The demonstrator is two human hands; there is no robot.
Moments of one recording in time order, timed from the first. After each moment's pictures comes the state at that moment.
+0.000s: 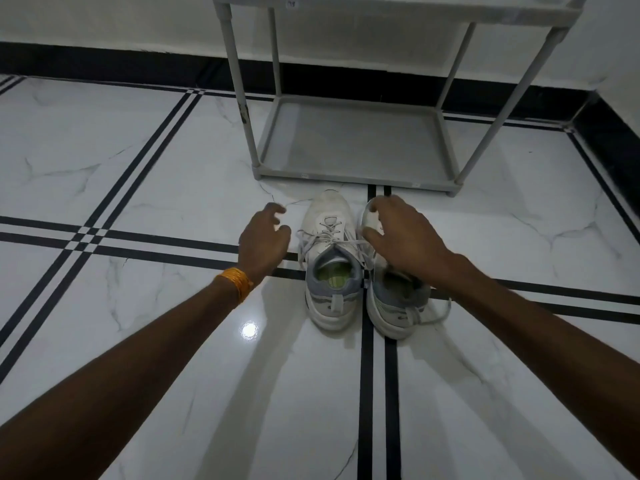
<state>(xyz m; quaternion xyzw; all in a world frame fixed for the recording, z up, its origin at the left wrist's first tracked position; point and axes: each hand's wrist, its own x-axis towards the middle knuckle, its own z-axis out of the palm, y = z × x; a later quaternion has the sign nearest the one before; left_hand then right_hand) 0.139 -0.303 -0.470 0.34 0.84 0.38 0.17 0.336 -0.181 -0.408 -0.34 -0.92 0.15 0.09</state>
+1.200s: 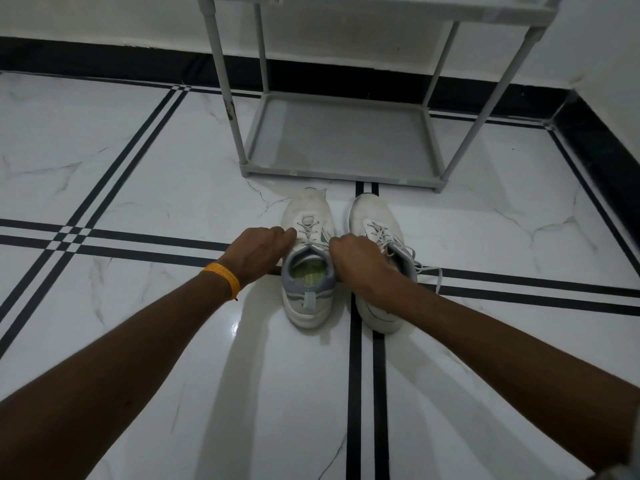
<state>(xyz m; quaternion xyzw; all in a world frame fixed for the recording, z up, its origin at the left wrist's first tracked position) 0.127 -0.312 -0.484 0.71 0.70 -0.02 -0.04 0.311 -0.221 -0.442 -0.29 -0.95 0.05 -0.07</state>
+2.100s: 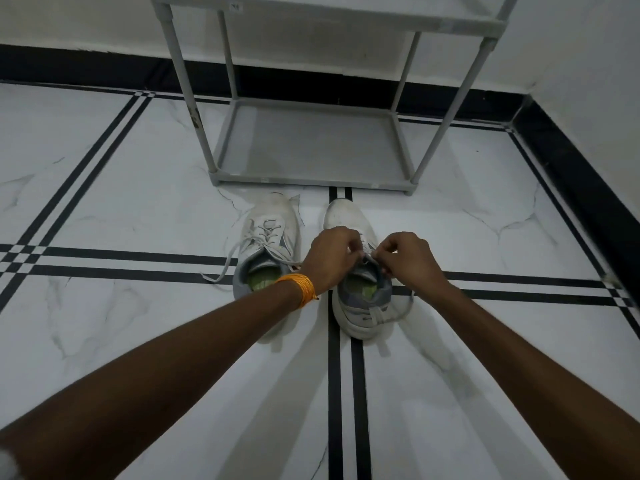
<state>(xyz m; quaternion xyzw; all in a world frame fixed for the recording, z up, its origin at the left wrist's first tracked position) 0.262 -0.229 -0.452 0.57 0.74 0.29 0.21 0.401 -0.166 -0.430 -0.52 -0.78 0.33 0.12</state>
